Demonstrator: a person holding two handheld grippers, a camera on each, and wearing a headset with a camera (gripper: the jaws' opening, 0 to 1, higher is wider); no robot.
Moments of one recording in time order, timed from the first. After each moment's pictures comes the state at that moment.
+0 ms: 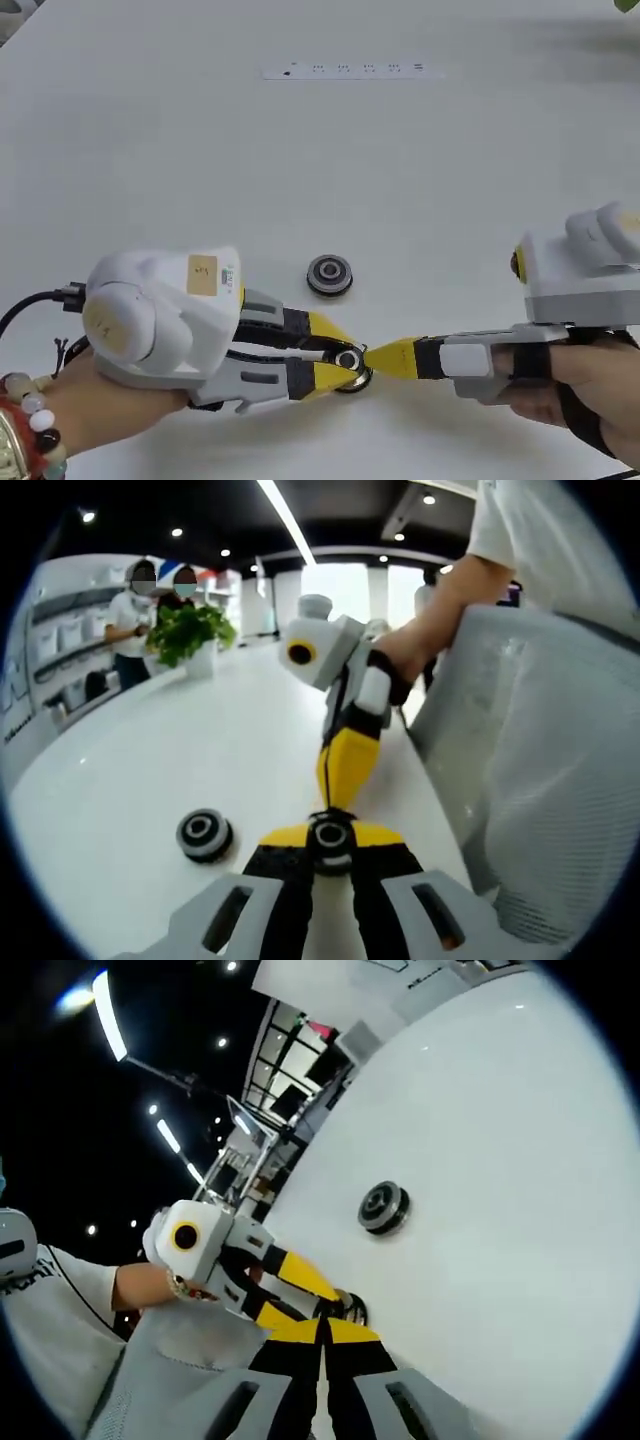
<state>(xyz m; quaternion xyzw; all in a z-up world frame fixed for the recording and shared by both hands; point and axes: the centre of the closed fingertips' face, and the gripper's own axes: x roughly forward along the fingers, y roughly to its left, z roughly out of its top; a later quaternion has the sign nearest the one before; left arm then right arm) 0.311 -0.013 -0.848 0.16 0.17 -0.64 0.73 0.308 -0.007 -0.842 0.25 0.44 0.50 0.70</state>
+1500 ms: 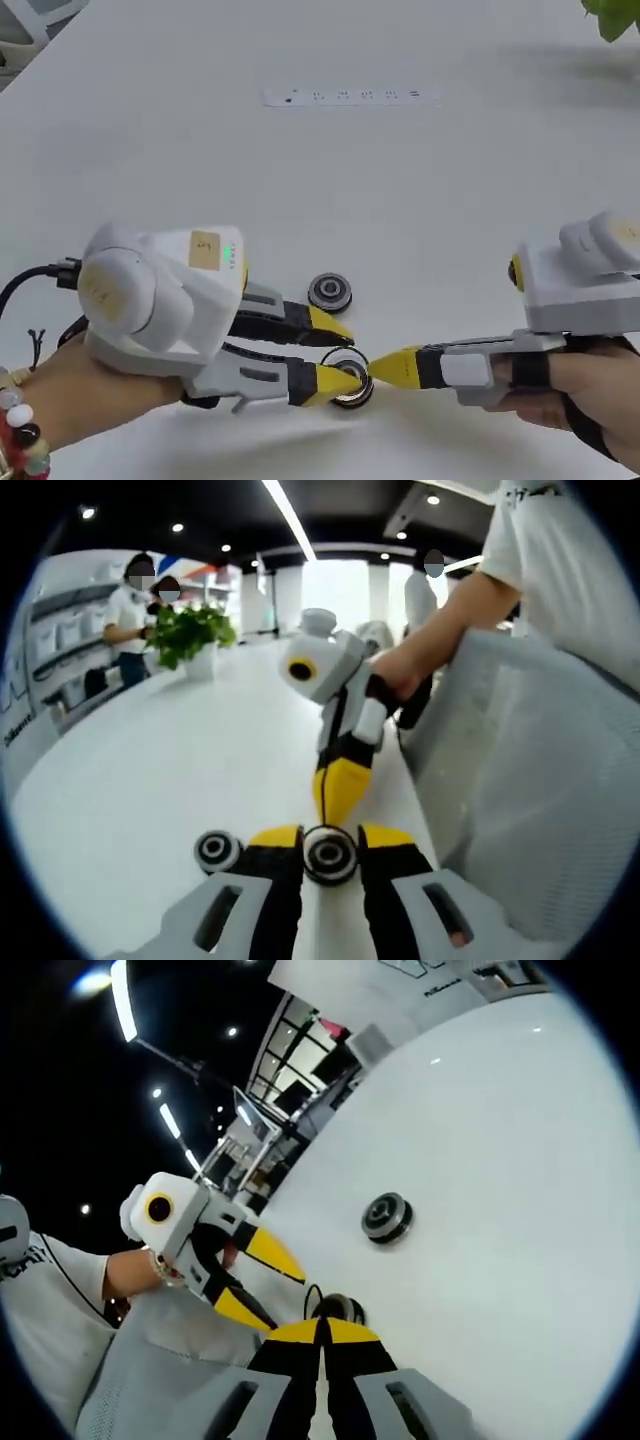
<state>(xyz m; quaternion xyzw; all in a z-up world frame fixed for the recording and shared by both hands) 0.309 -0.012 -0.814 0.16 0.18 -0.64 0.73 0.310 -0.013 -0.834 0.21 0.43 0.51 0.72</state>
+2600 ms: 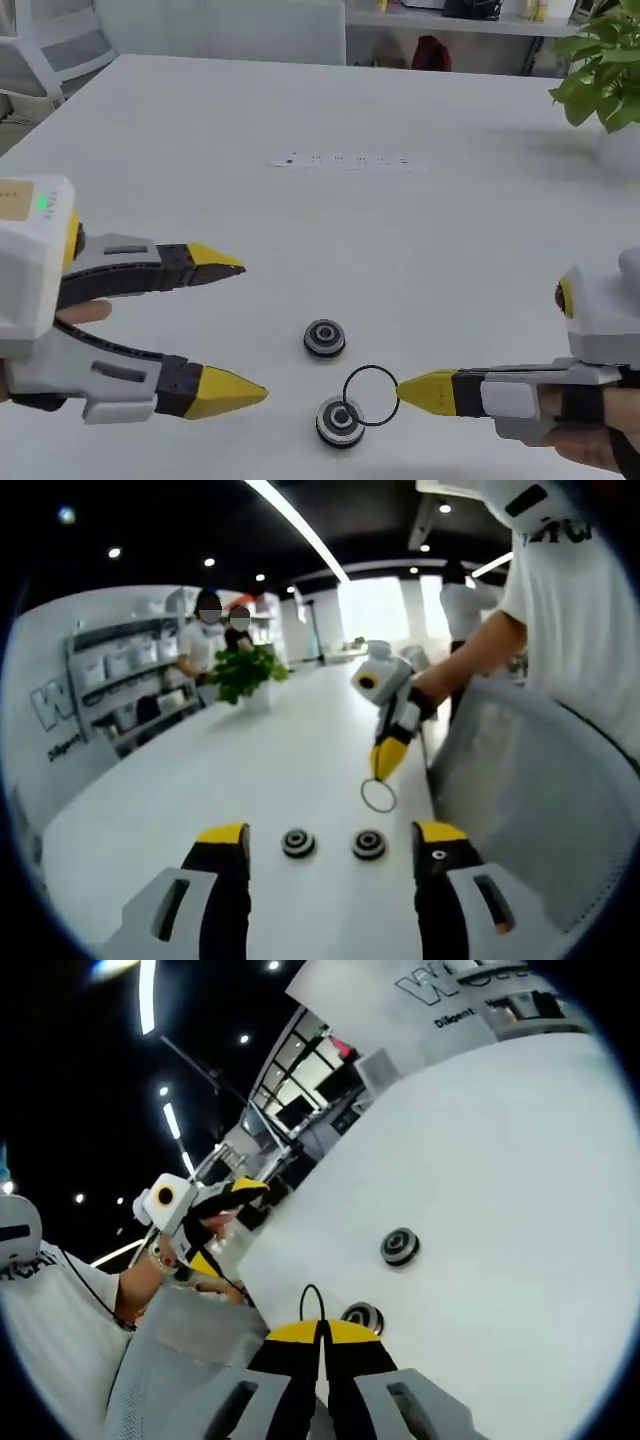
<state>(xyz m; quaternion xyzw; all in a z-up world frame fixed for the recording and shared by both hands) 0.313 0.069 -0.730 0.16 0.11 -0.56 0.80 0.299 -0.035 -0.782 0.18 0.38 0.50 0.76</state>
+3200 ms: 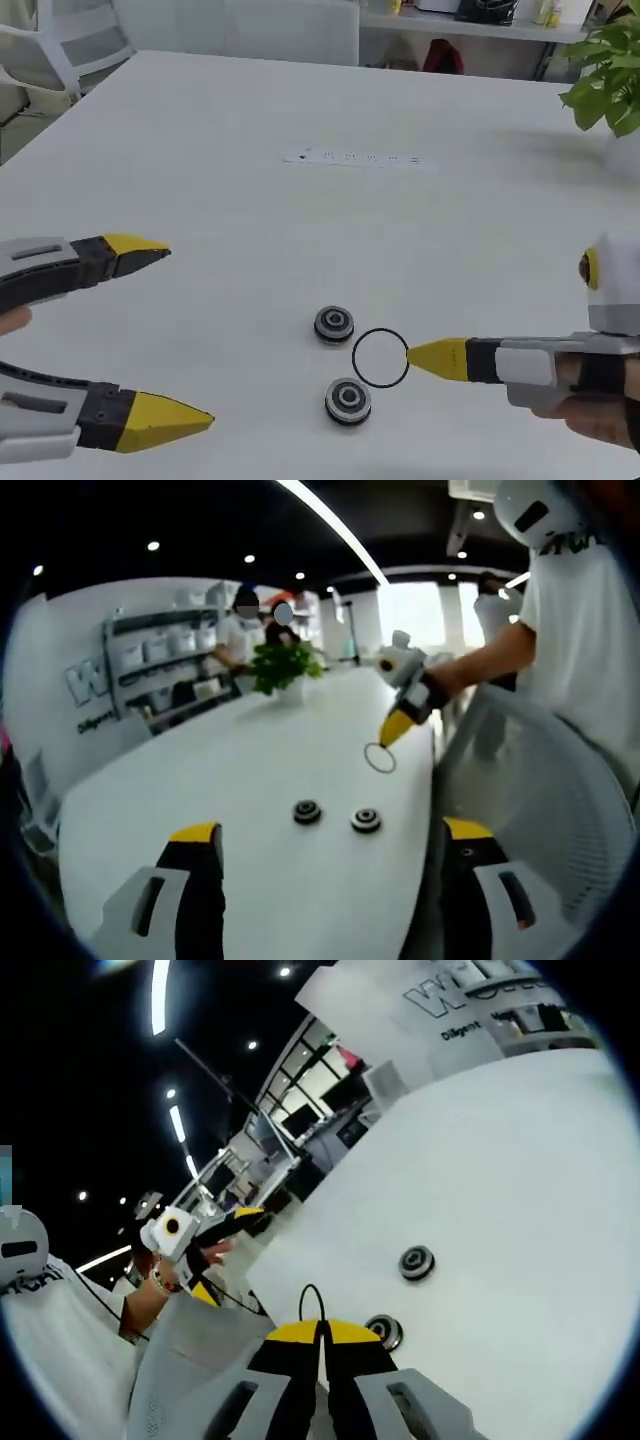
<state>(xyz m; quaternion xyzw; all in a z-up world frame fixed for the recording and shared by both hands) 0.279 0.117 -0.729 0.14 0.13 -0.49 0.85 0.292 -0.027 -0.752 0.18 0.36 0.50 0.76</state>
